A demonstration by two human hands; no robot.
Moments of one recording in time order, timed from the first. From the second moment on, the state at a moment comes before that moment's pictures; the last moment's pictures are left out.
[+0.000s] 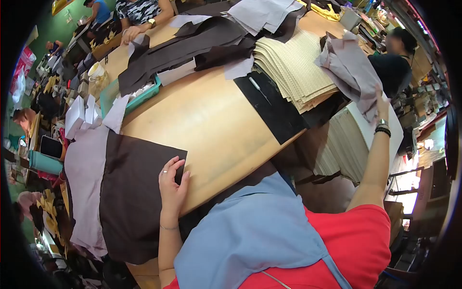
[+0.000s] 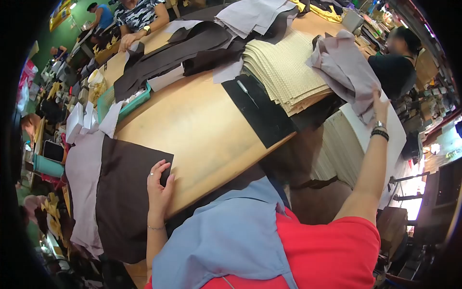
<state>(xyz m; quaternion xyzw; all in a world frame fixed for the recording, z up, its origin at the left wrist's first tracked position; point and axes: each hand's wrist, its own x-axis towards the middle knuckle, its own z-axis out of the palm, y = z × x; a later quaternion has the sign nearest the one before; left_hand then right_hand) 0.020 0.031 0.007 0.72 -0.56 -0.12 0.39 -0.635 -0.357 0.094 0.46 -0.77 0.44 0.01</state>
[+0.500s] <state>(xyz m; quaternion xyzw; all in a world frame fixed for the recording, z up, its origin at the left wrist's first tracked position) 0.099 0.056 0.036 0.82 -0.47 0.12 0.29 -0.232 -0.192 0.024 0.92 -0.23 0.19 -0.25</state>
